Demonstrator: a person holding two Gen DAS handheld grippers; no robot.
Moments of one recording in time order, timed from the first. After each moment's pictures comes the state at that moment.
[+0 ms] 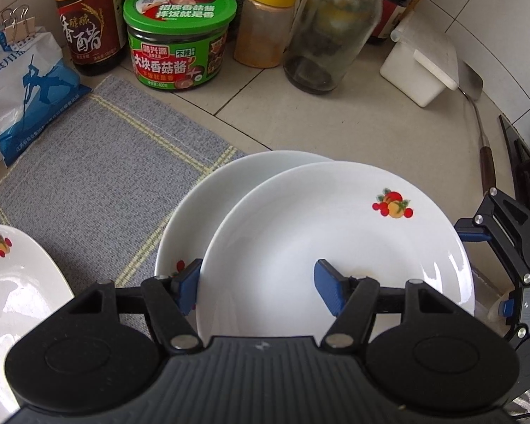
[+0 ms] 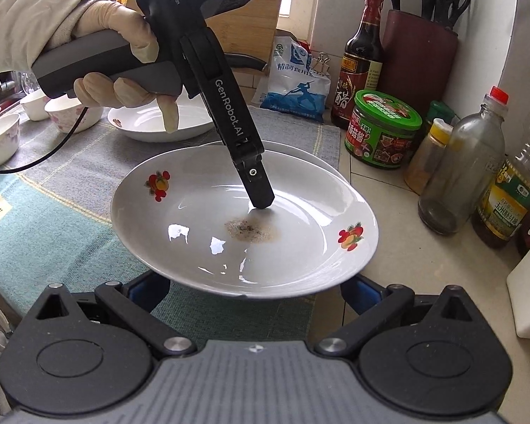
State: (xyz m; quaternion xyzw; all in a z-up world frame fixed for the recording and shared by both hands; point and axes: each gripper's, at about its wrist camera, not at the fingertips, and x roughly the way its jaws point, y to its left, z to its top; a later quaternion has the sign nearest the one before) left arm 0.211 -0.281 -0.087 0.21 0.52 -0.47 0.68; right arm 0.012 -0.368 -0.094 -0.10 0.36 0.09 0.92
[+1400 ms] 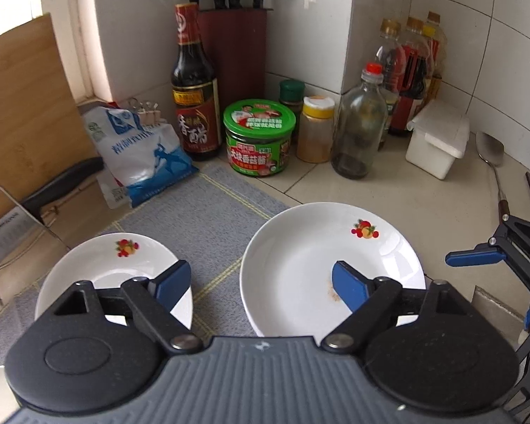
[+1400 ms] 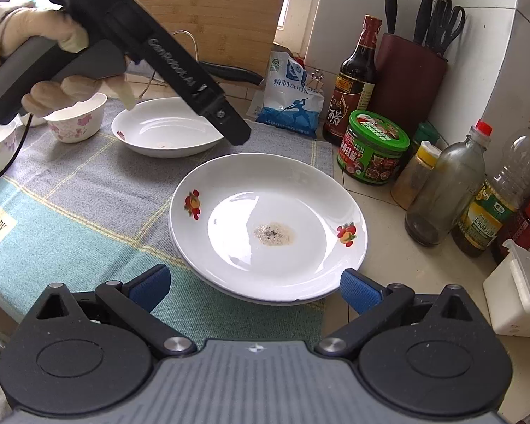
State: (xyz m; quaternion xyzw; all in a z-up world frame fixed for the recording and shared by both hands) left arm 0.142 -0.188 -0.022 0.17 0.34 -0.39 0.84; right arm -0.006 -0.331 -0.069 -0.11 0.35 0.05 0.93
